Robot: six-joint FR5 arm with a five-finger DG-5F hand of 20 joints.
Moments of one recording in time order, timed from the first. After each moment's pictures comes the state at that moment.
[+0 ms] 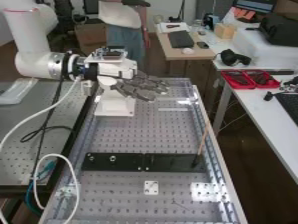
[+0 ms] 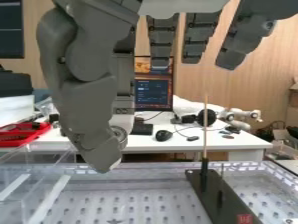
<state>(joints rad) 1.72 -1.71 -2.06 -2.57 -1.31 -0.81</state>
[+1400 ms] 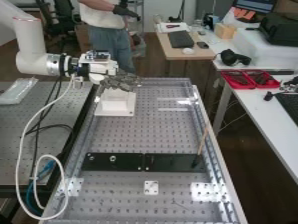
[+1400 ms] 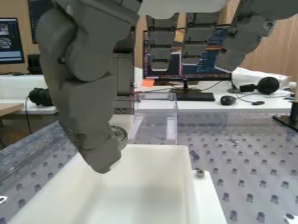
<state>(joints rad) 2.10 -1.64 -2.29 -2.53 -1.14 -0.69</state>
